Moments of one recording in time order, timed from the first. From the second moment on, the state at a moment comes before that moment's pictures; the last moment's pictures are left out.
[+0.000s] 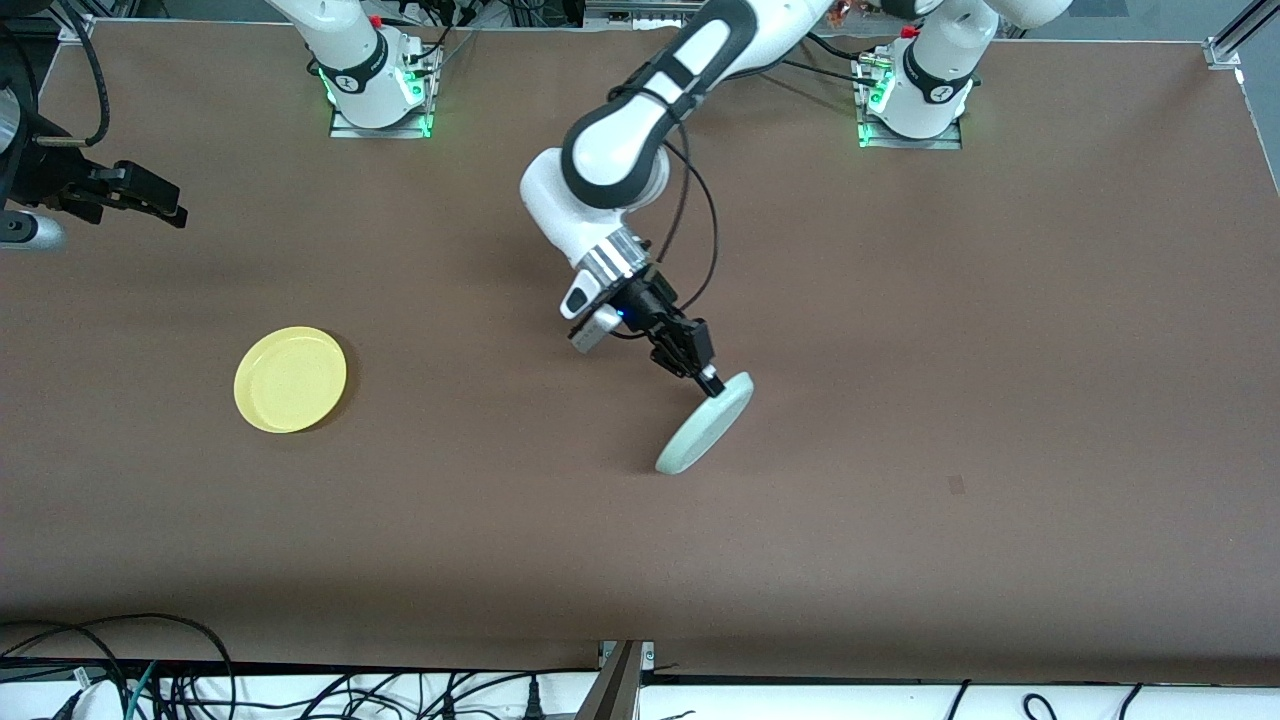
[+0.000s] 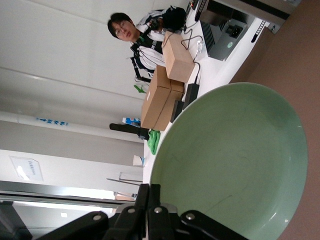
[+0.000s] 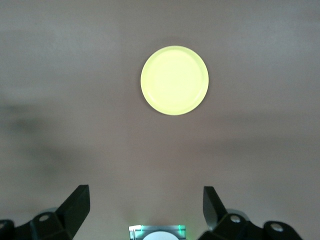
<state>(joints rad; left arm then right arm) -1.07 0.94 0.18 -1.17 1.20 1.66 -0.74 0.03 -0.05 -0.04 -1.68 0.00 1.52 0.03</state>
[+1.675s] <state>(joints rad) -1.28 1.11 0.18 -1.13 1.17 1.61 -1.05 -0.05 0.15 -0.10 -1.64 0.00 1.51 -0.28</state>
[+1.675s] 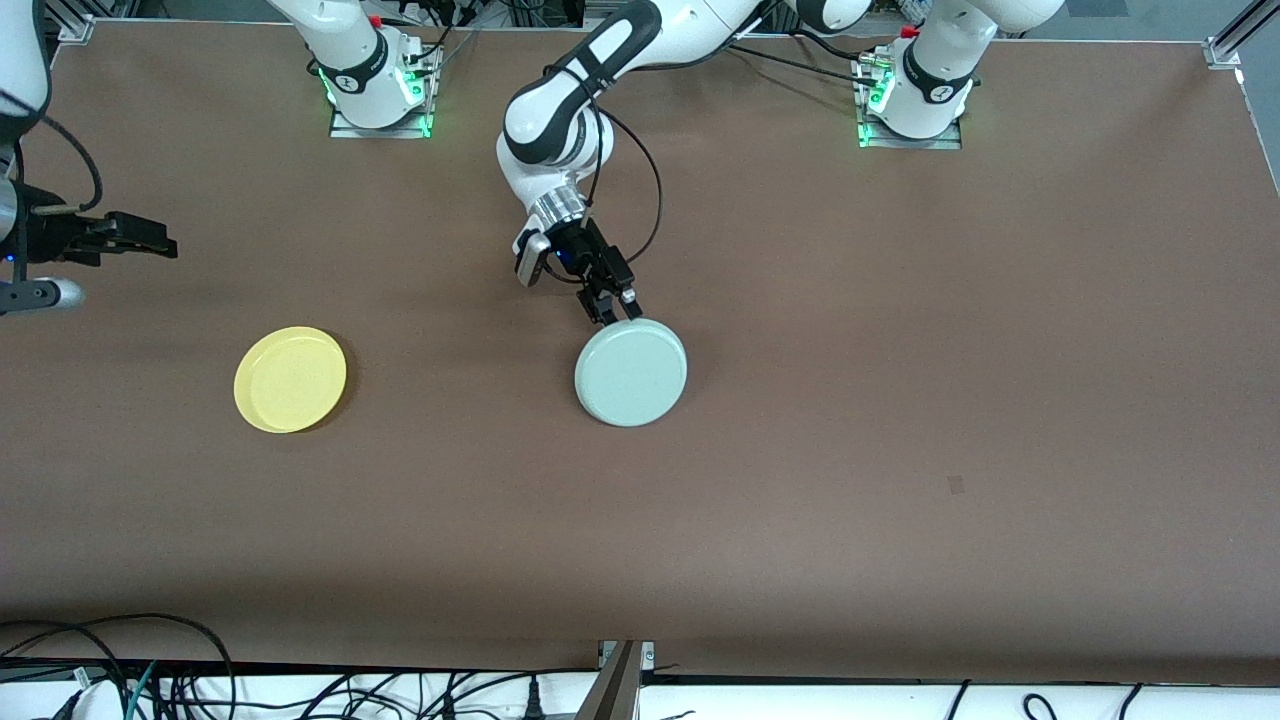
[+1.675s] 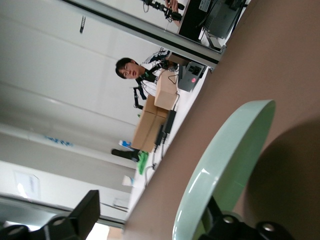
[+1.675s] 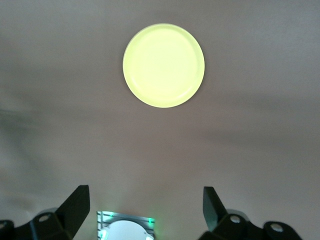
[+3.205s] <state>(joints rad) -0.99 0.98 0.14 -1.06 0.33 2.30 -1.40 -0.24 0.73 -0.10 -1.46 0.27 1.88 -0.80</state>
